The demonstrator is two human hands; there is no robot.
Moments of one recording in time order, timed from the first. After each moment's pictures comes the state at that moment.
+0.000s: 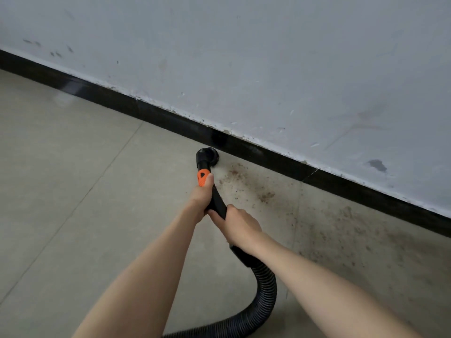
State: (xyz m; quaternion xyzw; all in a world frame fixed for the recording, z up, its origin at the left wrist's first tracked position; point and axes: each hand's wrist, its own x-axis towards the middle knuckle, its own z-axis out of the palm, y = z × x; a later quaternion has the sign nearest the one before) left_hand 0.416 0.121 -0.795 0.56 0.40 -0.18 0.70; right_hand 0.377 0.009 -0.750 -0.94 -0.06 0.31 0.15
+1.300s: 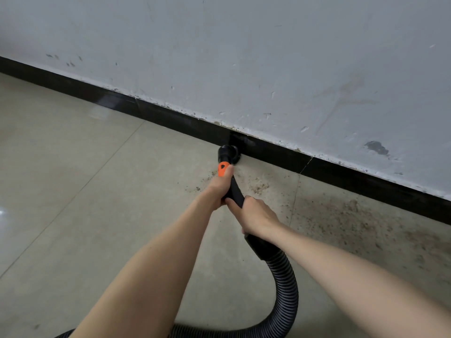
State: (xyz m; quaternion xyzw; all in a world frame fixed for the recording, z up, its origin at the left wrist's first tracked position) left_hand 0.417 0.028 -0.780 0.59 0.36 -0.17 0.70; right_hand 0.379 -0.082 -0.754 -0.93 -0.06 0.30 0.21
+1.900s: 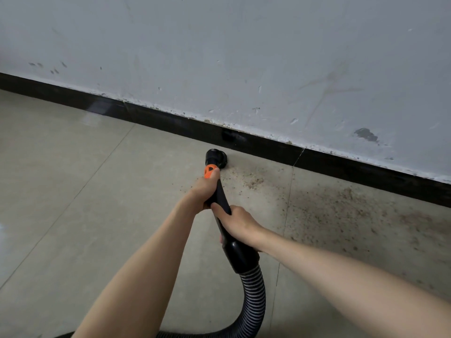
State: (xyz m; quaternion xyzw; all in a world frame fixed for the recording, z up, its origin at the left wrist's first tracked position) left_hand 0.401 0.048 -0.780 0.64 0.34 -0.21 0.65; right_hand 0.351 -0.075 -0.756 -0.81 -0.02 0.39 0.43
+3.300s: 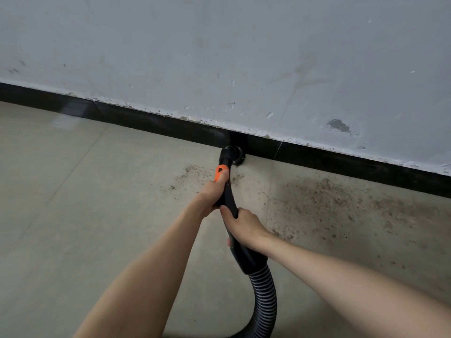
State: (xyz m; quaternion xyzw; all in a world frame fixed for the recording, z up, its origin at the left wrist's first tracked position) left_hand 0.407 -0.017 -0.792 0.66 0.30 -0.23 0.65; right_hand 0.346 -0.128 -0.772 -0.86 0.03 0.34 0.39
